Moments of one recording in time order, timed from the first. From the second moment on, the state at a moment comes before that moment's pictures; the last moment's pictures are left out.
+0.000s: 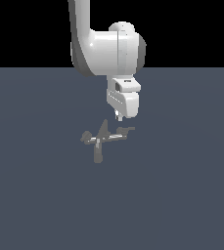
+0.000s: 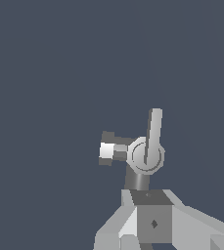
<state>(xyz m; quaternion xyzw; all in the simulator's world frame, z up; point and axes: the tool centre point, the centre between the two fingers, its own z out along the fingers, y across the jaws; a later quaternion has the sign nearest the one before) 0.049 -0.029 0.106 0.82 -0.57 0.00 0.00</state>
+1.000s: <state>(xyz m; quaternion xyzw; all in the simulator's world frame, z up) 0.085 -0.064 0.061 0.77 -0.64 0.00 0.00</state>
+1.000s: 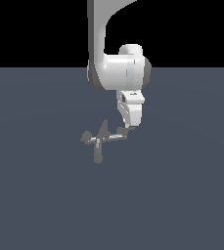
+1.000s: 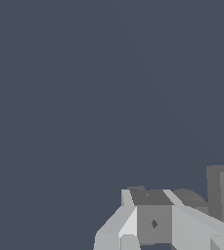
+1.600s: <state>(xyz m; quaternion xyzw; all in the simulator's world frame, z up) 0.066 -0.084 0.061 0.77 -0.64 0.00 0.00</state>
